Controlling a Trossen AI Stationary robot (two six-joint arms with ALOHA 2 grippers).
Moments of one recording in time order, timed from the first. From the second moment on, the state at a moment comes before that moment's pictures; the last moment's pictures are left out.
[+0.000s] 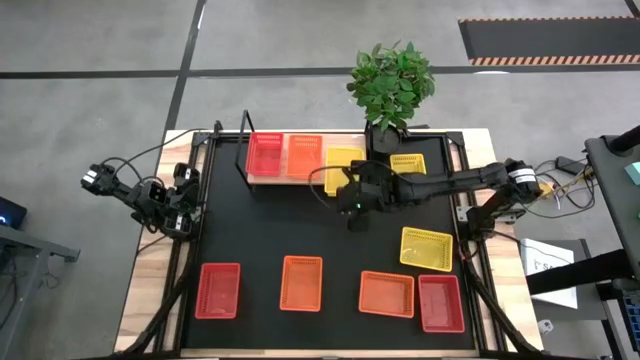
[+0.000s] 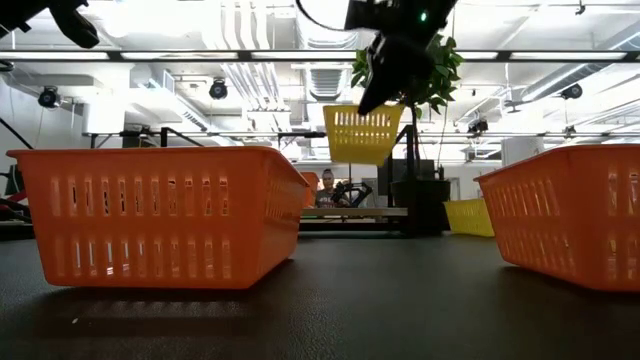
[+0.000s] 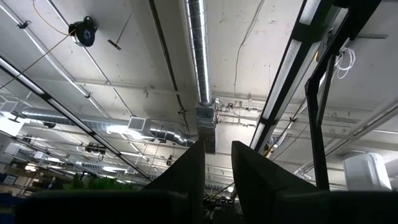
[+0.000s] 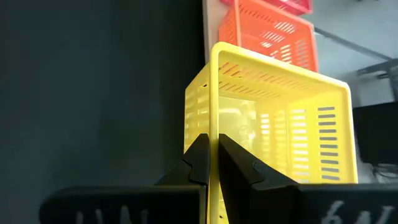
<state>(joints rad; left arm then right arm) -0.47 0.30 0.01 1.28 -0.48 0.35 0.02 1.63 1.34 -0.66 0.42 -0.22</state>
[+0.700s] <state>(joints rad) -0.47 0.30 0.01 1.28 -0.48 0.35 -0.21 1.63 1.14 -0.37 0.28 -0.39</state>
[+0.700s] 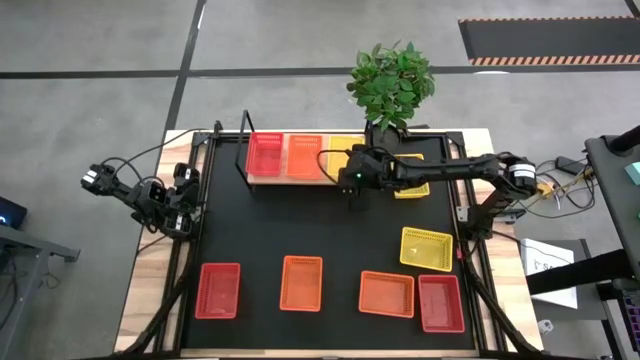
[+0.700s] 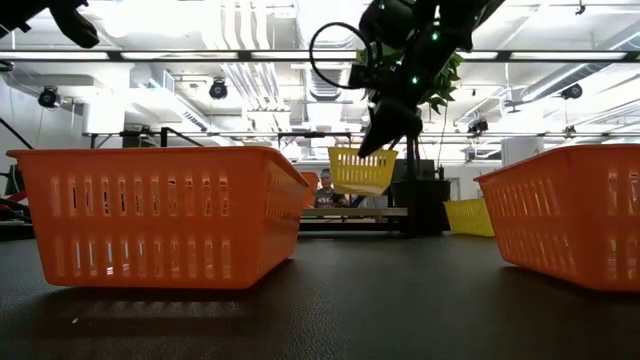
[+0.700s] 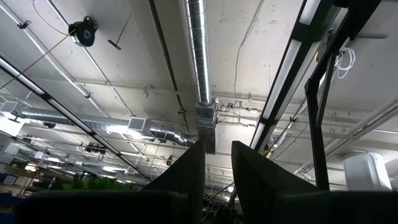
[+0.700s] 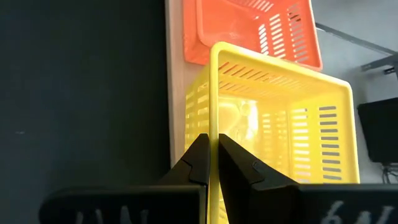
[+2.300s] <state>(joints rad) -0.47 0.30 0.01 1.28 -0.48 0.35 -0.28 1.63 1.07 -0.25 0.24 -0.44</state>
